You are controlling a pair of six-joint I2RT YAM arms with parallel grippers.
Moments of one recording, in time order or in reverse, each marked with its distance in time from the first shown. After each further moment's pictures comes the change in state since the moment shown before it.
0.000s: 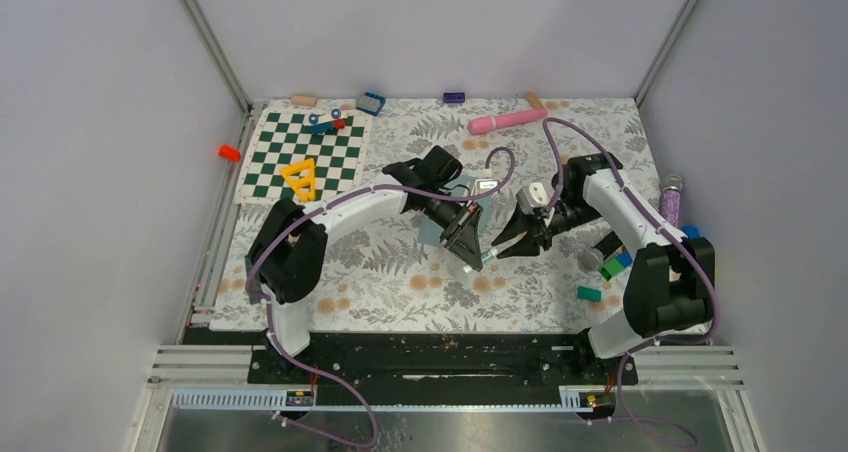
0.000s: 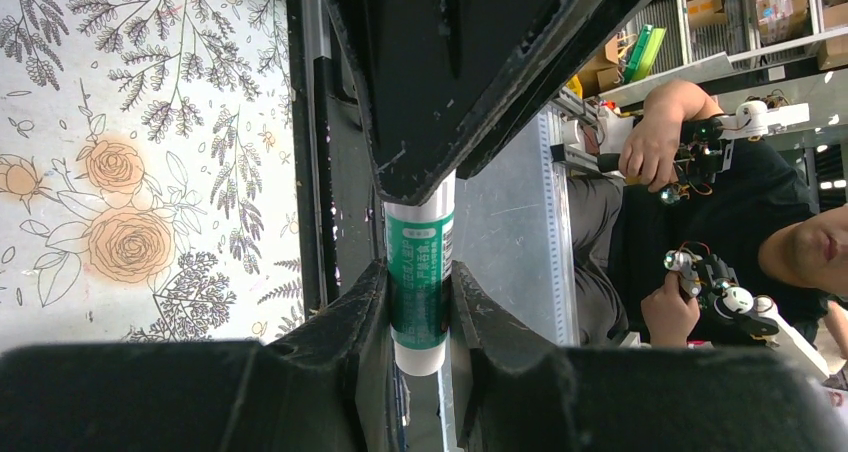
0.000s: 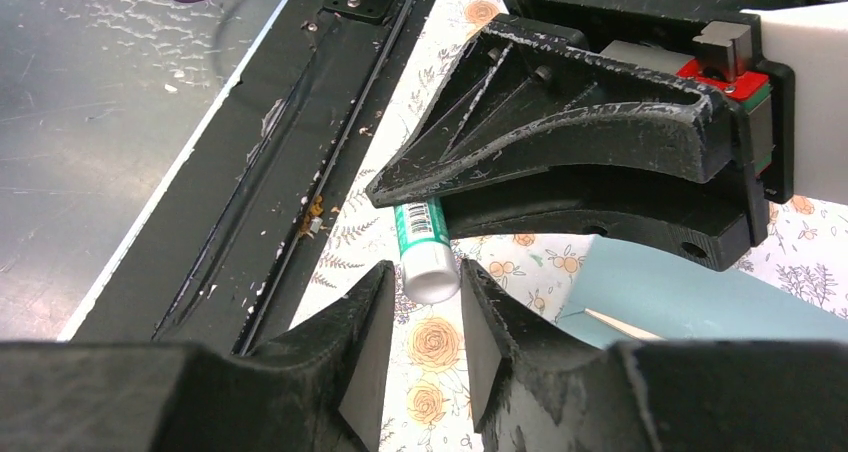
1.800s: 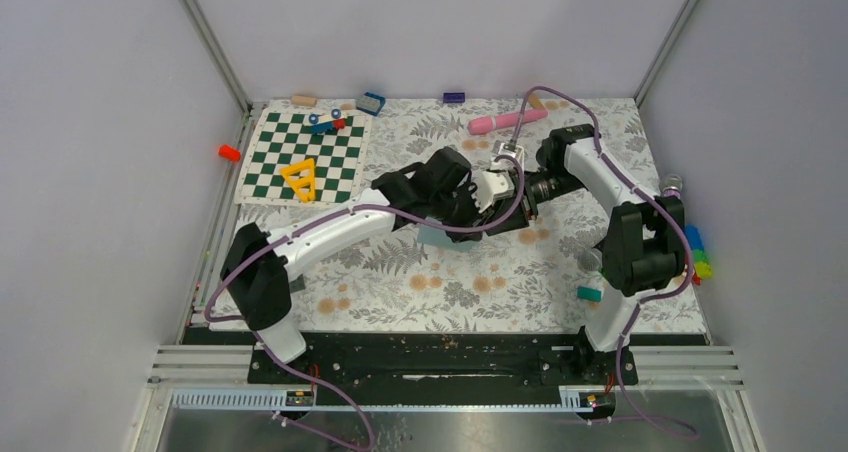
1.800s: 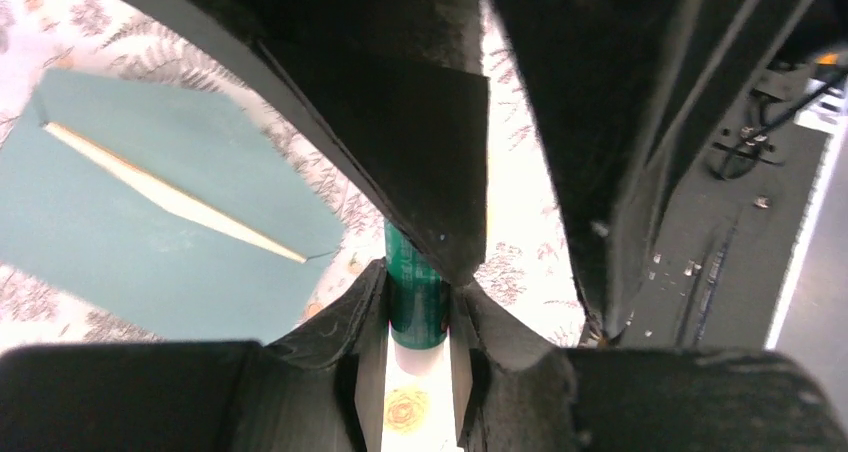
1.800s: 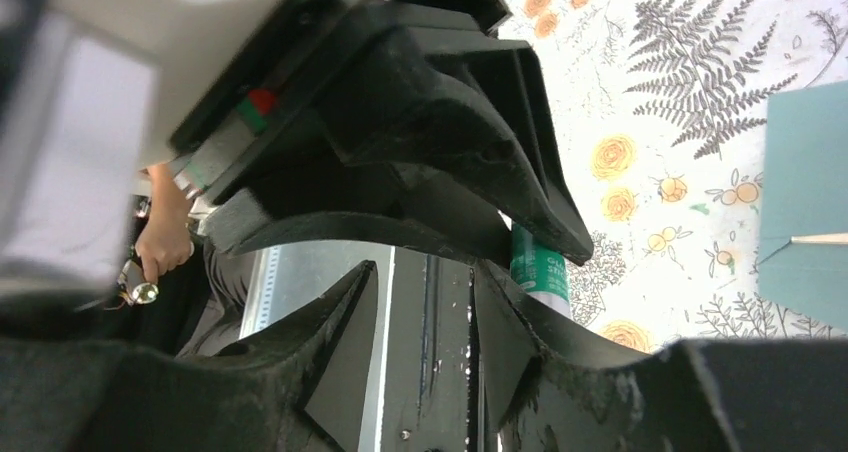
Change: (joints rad) left arm -0.151 -0.198 -0.006 0.071 -0.900 0.143; right arm 0.024 0.264 0.275 0.038 -0.068 0.905
